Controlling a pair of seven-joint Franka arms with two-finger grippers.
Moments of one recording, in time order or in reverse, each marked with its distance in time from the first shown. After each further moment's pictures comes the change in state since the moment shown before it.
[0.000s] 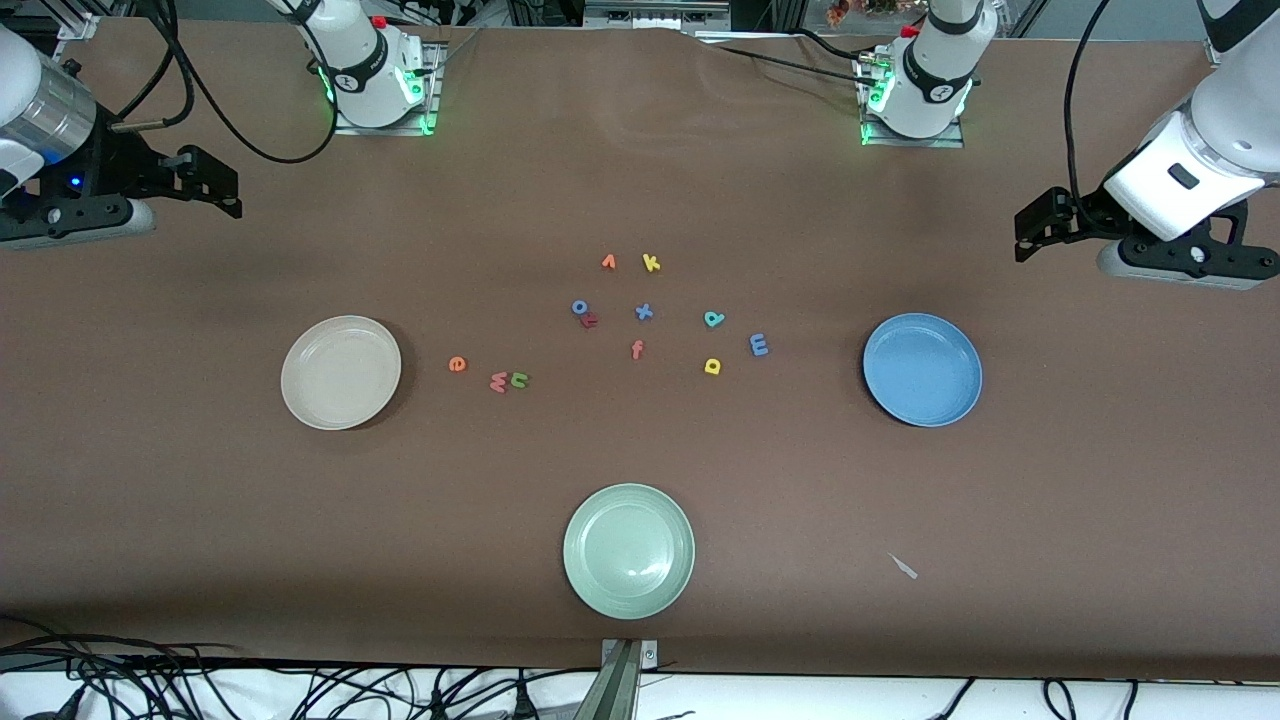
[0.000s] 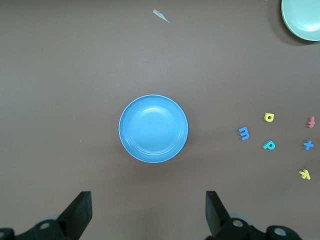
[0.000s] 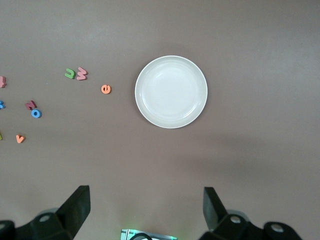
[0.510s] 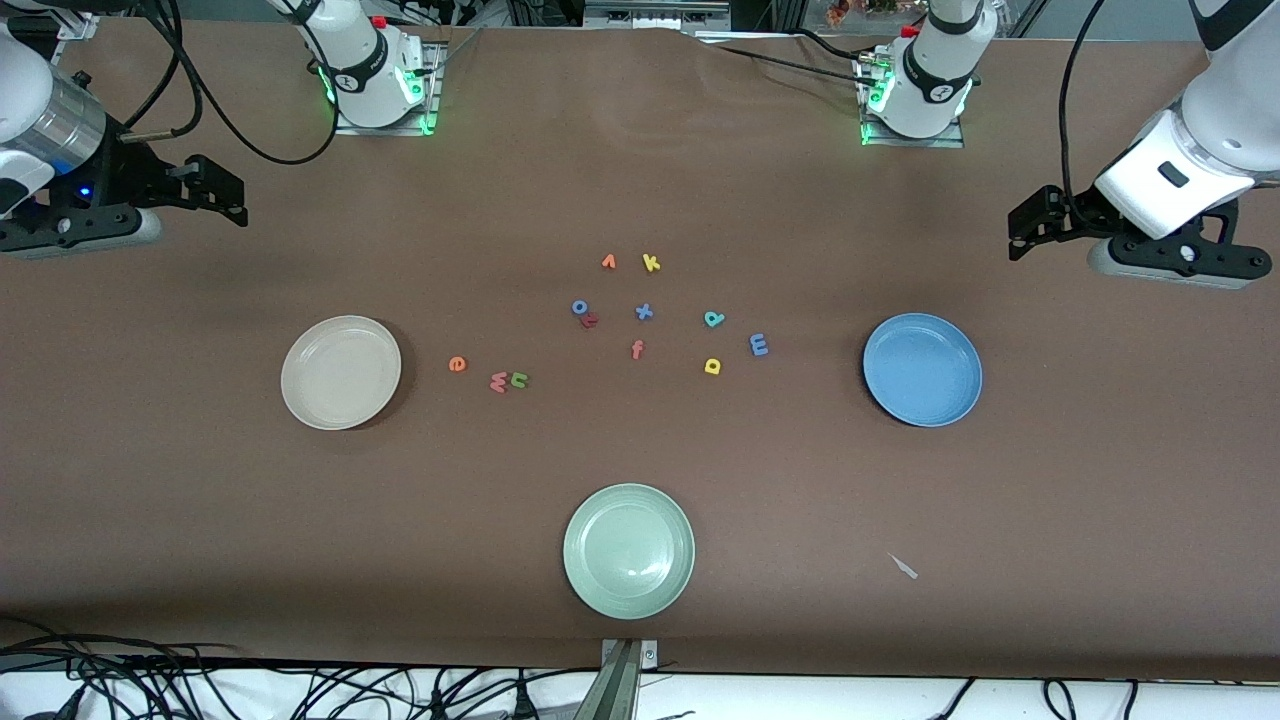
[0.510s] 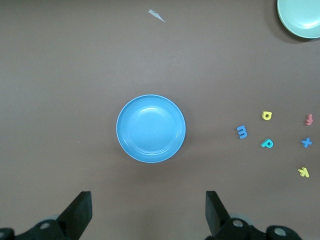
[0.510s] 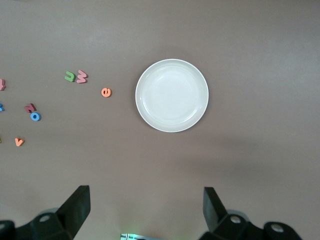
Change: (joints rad) left arm -0.009 0.001 -0.007 0.000 0.000 -0.001 0.002; right arm 0.002 0.008 0.003 -0.008 0.000 0.024 0.000
